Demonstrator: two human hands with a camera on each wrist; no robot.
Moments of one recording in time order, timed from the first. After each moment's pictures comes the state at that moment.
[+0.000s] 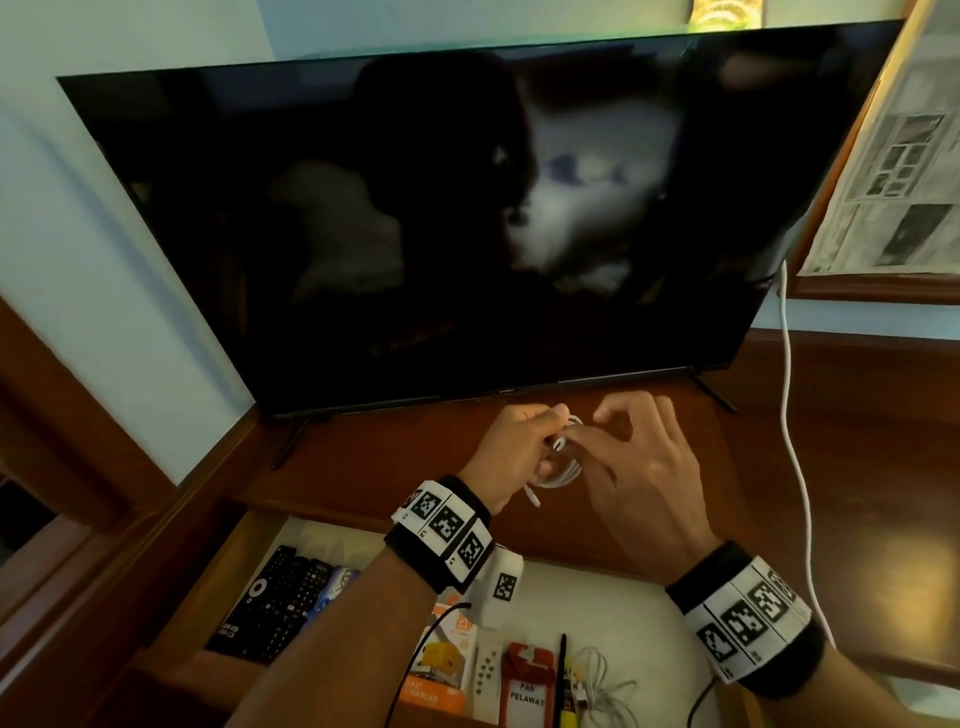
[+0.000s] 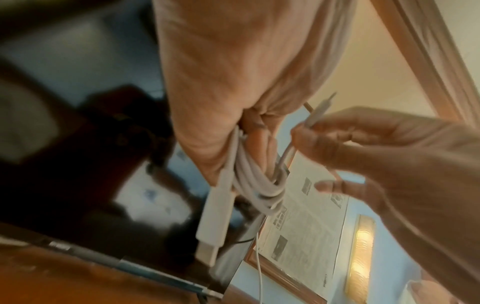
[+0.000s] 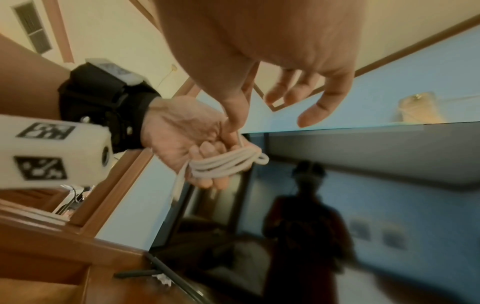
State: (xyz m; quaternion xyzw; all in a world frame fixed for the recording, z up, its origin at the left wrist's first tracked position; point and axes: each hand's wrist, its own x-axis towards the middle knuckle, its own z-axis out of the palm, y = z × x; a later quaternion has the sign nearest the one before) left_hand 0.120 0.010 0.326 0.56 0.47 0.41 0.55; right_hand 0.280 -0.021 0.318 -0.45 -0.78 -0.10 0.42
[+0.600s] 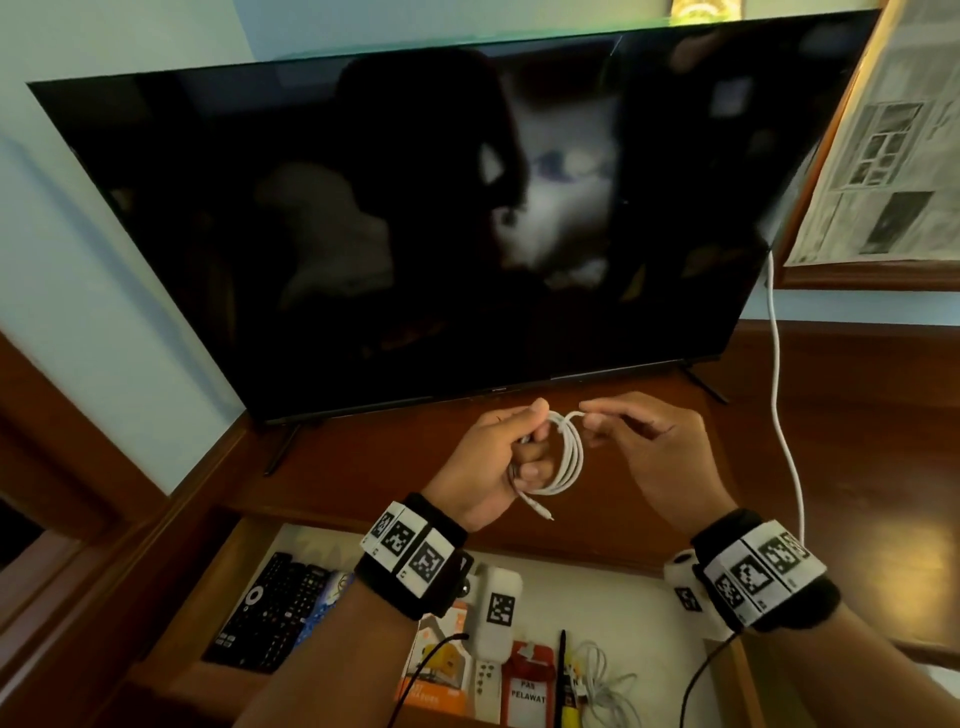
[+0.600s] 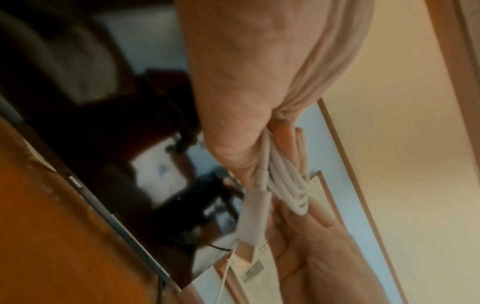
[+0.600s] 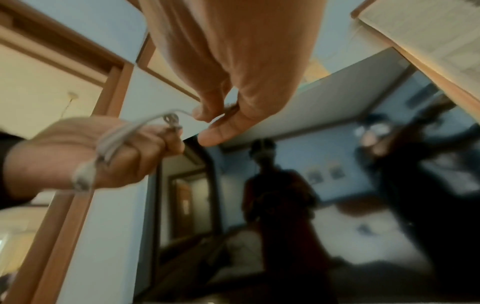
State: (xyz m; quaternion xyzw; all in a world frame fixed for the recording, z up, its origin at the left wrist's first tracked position) left_hand 0.106 -0.007 0.331 0.48 0.36 0.44 0.67; right_hand 0.307 0.007 0.317 -0.40 -0.70 0.27 0.53
